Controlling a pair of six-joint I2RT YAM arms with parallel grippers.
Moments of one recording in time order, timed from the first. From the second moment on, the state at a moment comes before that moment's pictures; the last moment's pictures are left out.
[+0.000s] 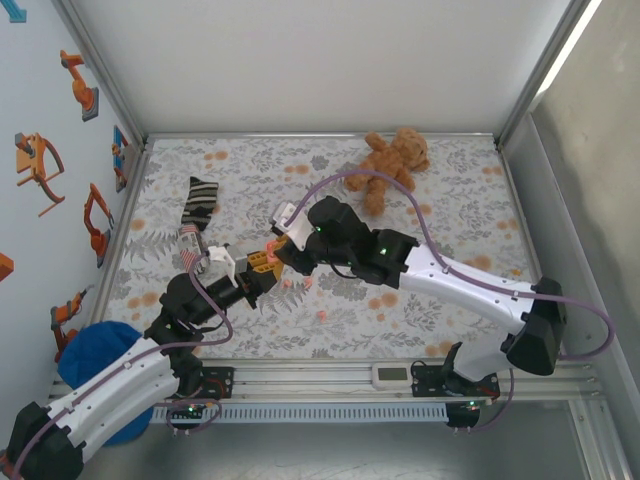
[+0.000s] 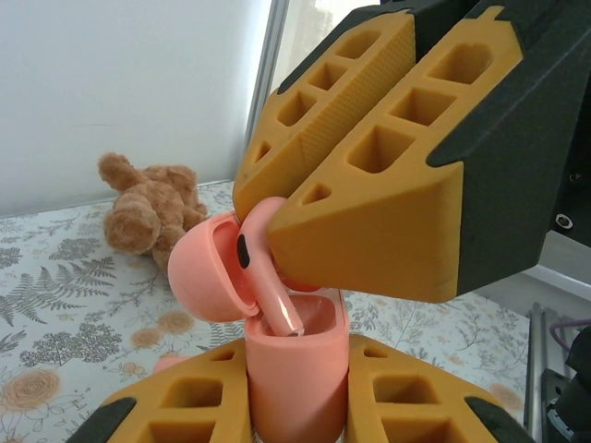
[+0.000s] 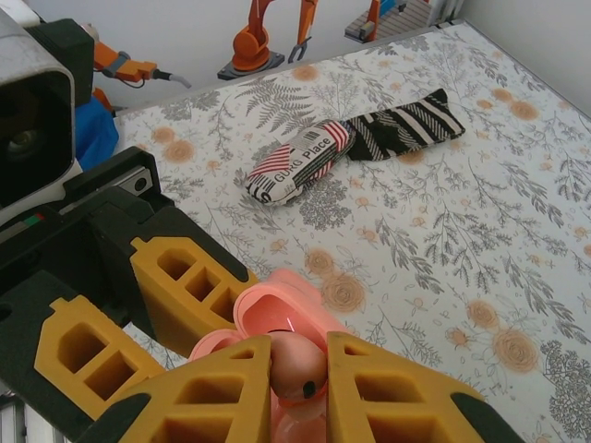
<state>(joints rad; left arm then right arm) -0.70 0.58 0.21 0.45 0.34 -0.24 1.07 1.43 1.30 -0.39 -0.09 -0.07</state>
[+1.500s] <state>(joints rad) -0.71 0.47 0.21 0.35 0.31 -0.22 0.94 1.21 1.21 -0.47 -0.04 0.16</state>
